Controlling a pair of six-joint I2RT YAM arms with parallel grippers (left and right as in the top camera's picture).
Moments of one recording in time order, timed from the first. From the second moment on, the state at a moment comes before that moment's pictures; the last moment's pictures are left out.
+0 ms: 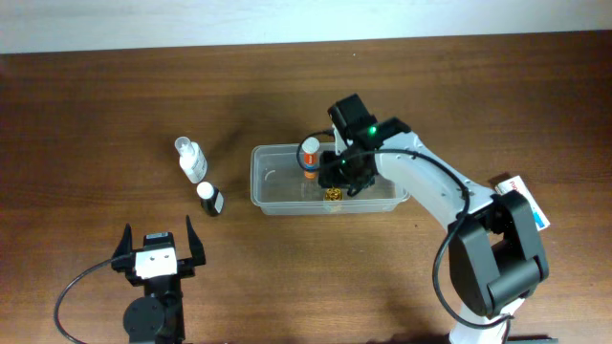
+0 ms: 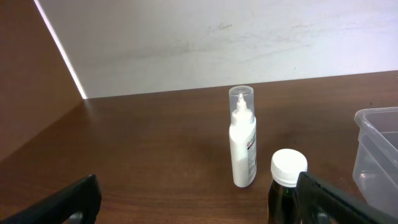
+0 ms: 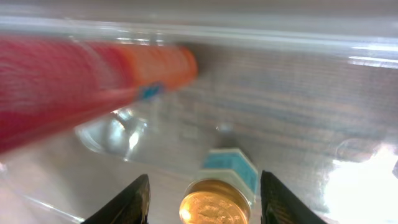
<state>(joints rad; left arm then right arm) 0.02 0.01 0.01 -0.06 -0.16 0.14 0.44 1.92 1.43 -0.82 -0.25 0.43</state>
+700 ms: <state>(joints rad) 0.02 0.01 0.01 -0.06 -0.16 0.14 0.44 1.92 1.60 -1.10 -0.07 0.41</state>
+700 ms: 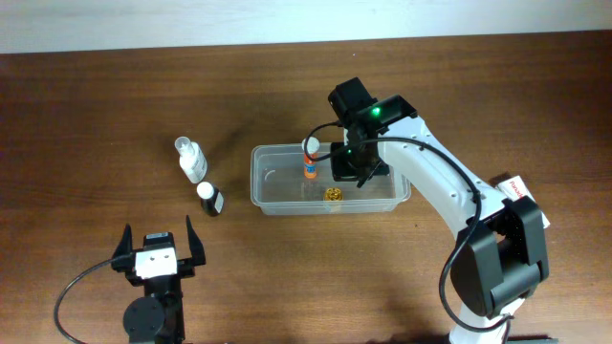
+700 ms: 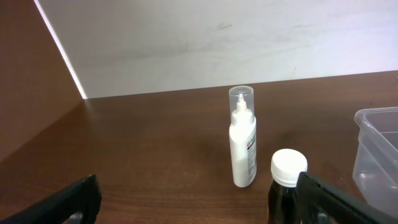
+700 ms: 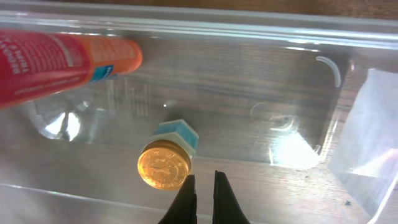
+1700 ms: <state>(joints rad) 0.02 0.01 0.01 -0.06 -0.16 0.14 -0.45 1.92 1.92 -1.19 0.11 0.39</state>
